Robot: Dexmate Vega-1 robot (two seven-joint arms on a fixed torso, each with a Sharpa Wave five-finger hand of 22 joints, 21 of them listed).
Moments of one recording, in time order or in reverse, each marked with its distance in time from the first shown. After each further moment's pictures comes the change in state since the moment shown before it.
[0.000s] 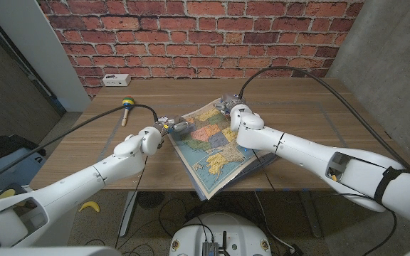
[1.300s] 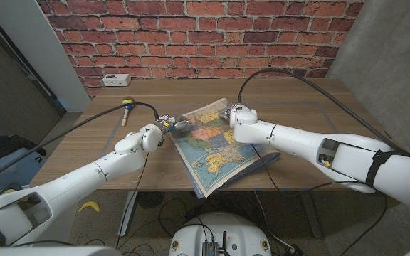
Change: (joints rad) left arm -0.033 -0.012 0.012 0.039 -0.015 -0.033 0.000; left_hand 0.000 0.000 0.000 0.008 0.005 -0.043 -0.014 -0.022 0.004 -0.007 0.003 -0.016 0.000 0.000 0.000 0.000 0.000 0.002 0.002 -0.017 0.000; right arm 0.073 0.013 -0.098 0.093 0.053 -0.082 0.118; right_hand -0.057 -0.004 0.001 0.008 0.017 -0.016 -0.010 0.011 -0.006 0.031 -0.005 0.008 0.000 -0.013 -0.001 0.005 -0.038 -0.028 0.004 0.009 -0.001
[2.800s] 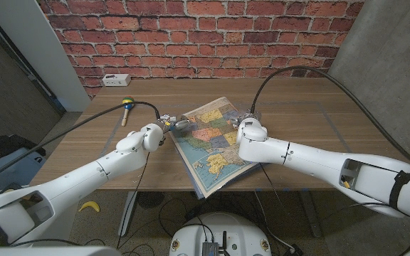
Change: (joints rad) left arm -0.013 -0.007 0.009 0.002 0.009 0.008 -0.003; left_hand 0.003 -0.003 0.001 0.015 0.000 -0.007 0.003 -0.001 0.000 -0.007 0.000 -0.006 0.001 -0.007 0.000 -0.005 0.000 0.006 0.001 -0.011 0.000; right arm -0.102 -0.129 0.001 -0.325 0.080 -0.322 -0.197; right_hand -0.062 -0.020 0.032 0.007 0.000 0.399 0.073 0.054 -0.007 0.361 0.068 0.051 -0.012 0.390 0.029 0.047 -0.005 0.308 0.060 0.050 0.000
